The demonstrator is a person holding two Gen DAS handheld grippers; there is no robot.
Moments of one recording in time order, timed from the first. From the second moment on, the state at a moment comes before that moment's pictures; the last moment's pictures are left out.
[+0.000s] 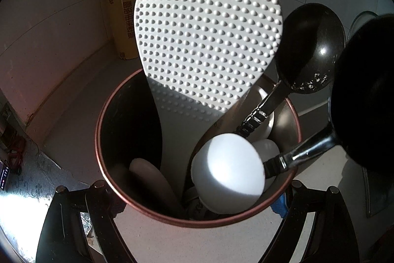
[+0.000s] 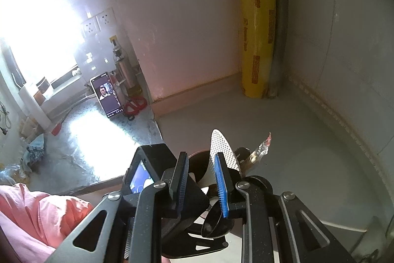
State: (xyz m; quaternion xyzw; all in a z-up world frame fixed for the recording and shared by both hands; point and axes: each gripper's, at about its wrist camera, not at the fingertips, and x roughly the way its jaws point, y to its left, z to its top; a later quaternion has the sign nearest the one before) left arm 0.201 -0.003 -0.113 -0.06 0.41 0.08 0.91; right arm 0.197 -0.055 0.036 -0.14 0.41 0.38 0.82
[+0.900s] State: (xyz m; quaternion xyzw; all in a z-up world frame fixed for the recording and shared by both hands) left arm 0.204 -0.007 -0.113 -0.06 0.41 0.08 0.90; right arm 0.207 -0.143 0.013 -0.10 0.44 0.25 0.86
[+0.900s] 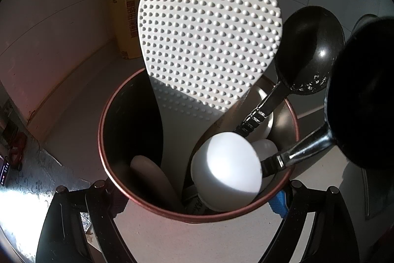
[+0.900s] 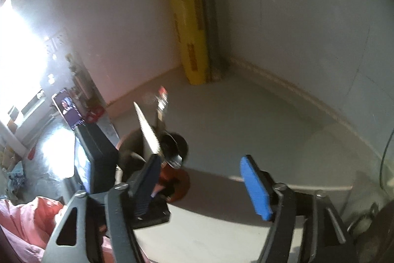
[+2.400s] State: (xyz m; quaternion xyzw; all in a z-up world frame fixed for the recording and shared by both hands) left arm 0.257 -0.023 -0.123 -0.05 0.40 0.08 0.91; right arm 0.189 -0.275 -0.019 -0.01 0.48 0.11 0.87
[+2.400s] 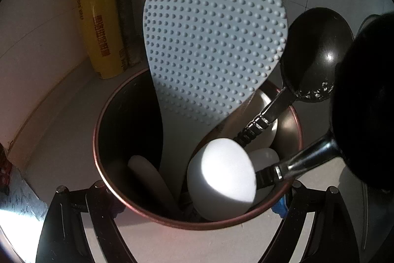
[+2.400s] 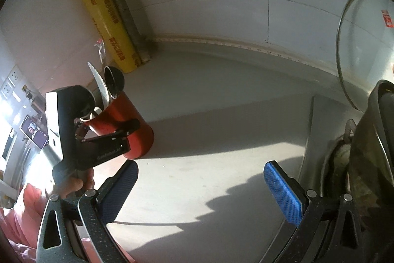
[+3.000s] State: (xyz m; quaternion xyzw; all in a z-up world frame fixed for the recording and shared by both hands) left arm 0.263 -0.029 -0.123 -0.06 0.41 0.09 0.90; right arm 0.187 -0.277 -0.026 0.00 0.49 0.12 0.86
